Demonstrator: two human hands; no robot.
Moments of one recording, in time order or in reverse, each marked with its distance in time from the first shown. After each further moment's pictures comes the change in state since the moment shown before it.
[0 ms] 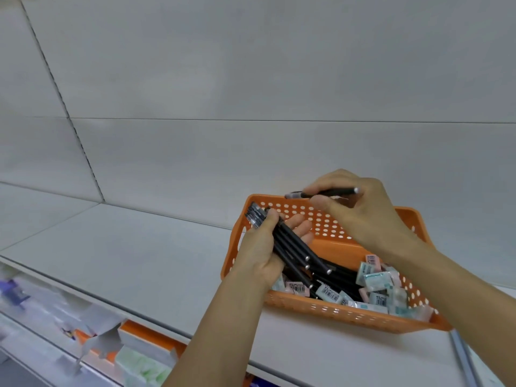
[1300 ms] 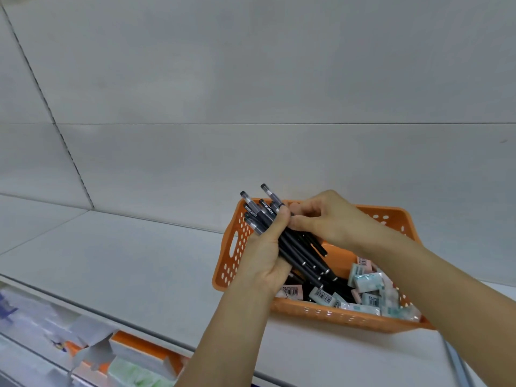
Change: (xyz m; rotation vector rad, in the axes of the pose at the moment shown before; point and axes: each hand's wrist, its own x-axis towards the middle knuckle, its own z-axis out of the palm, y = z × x) left_hand -0.001 -0.011 0.009 -0.039 -0.106 0.033; right_hand 0.011 -0.002 0.010 -0.020 -0.334 0.381
